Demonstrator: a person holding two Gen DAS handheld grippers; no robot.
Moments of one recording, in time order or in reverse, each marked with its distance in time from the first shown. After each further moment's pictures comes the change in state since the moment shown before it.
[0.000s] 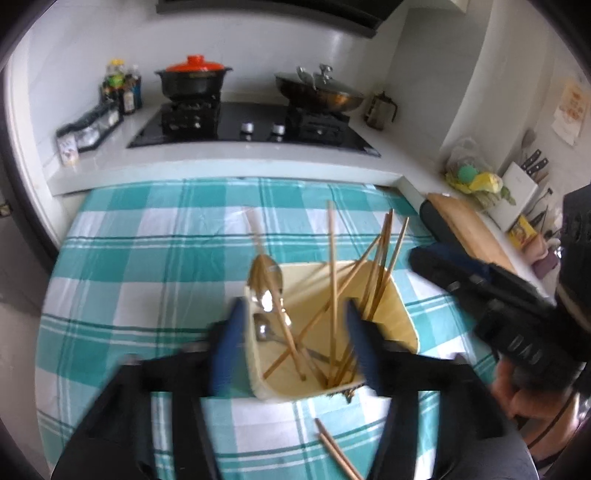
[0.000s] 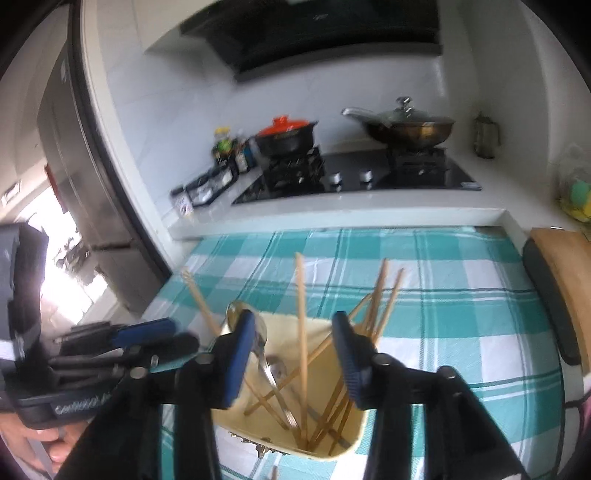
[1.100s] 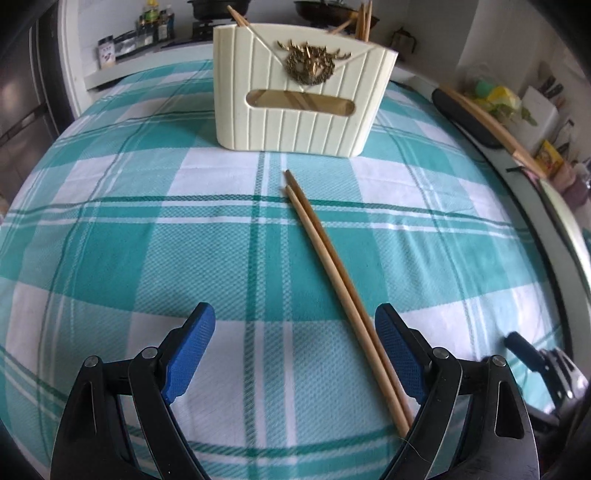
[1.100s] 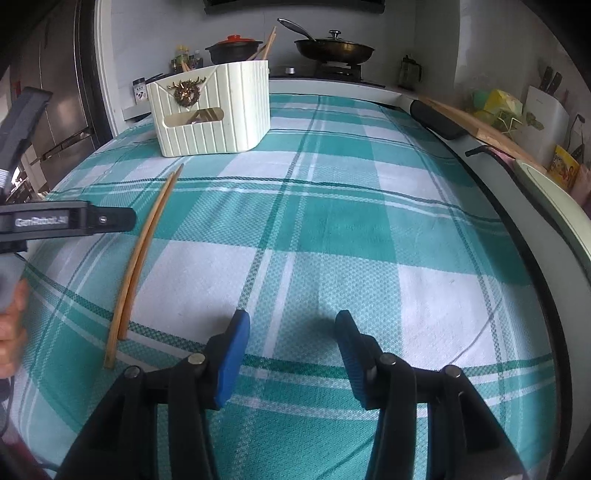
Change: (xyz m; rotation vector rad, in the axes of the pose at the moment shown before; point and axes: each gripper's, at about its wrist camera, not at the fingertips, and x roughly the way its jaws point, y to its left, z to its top) left arm 0.032 -0.072 -0.246 -0.071 0.161 0.147; right arm -0.118 -0.046 -0.313 -0.070 0.204 -0.301
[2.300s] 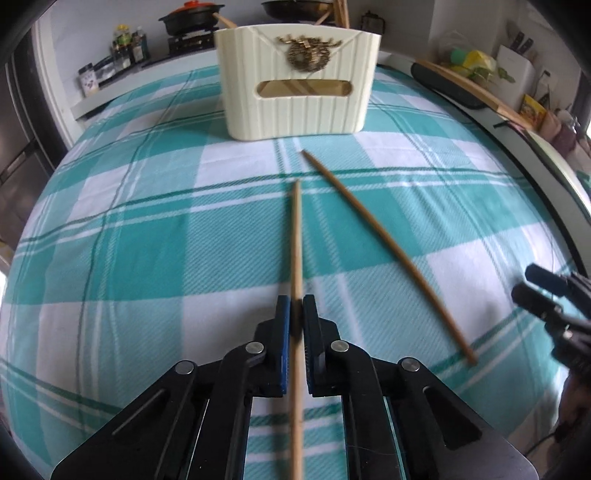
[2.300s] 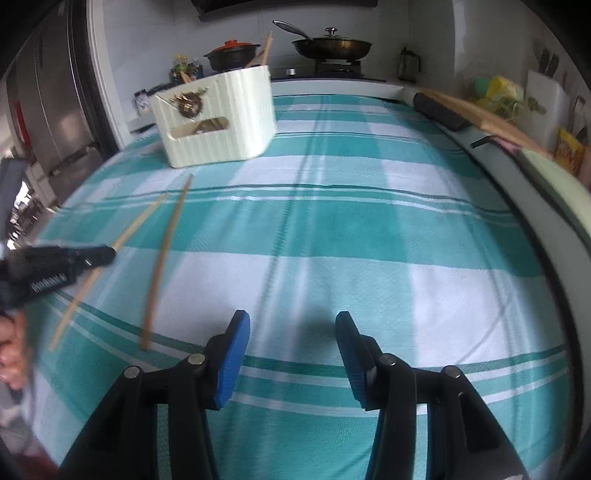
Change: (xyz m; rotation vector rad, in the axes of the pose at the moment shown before) left arm -0.017 0.035 -0.024 0.173 0.002 0.007; right arm -0.006 0.002 0.008 0.067 0.008 0.095
